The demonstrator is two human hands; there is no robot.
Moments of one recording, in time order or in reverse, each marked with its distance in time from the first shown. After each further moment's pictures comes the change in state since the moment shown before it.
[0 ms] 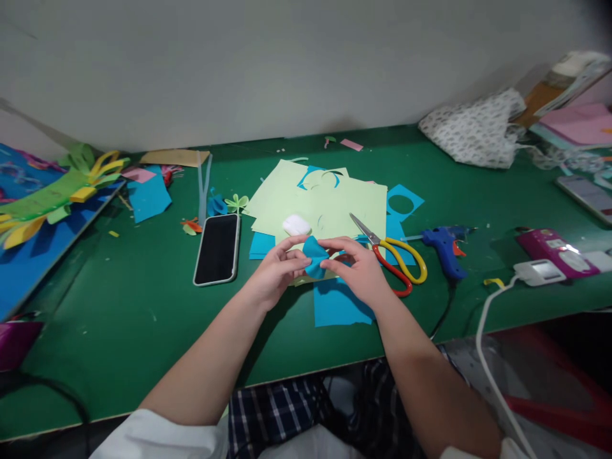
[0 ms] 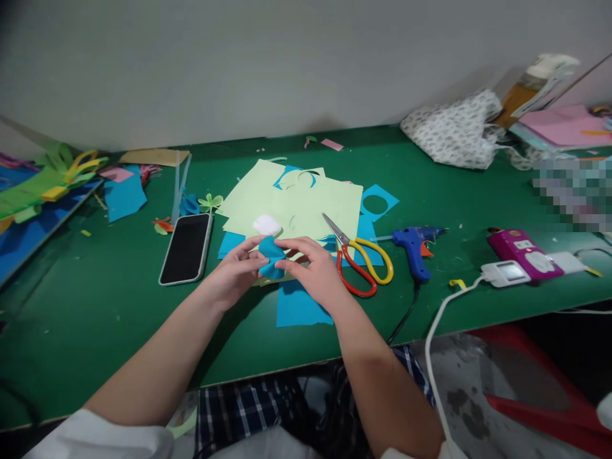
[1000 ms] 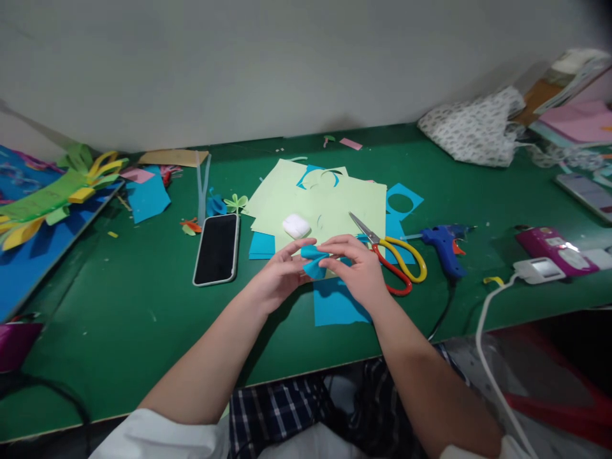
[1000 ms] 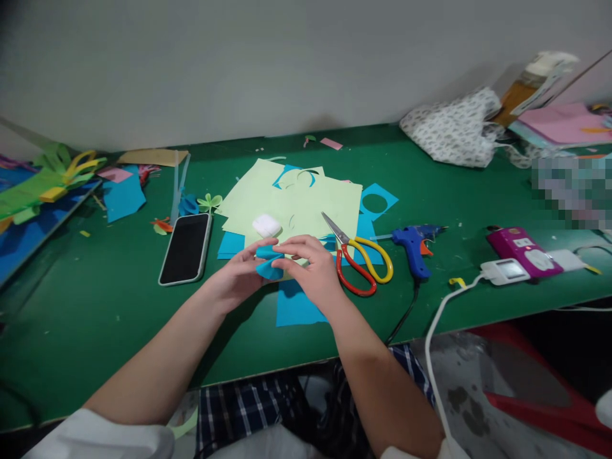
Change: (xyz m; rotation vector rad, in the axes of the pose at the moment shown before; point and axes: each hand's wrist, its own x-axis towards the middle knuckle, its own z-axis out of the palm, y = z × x) left_hand -0.003 -0.004 0.000 -0.126 -0.110 -0.095; right_hand -0.002 -0.001 0.005 -0.075 0.133 -0.117
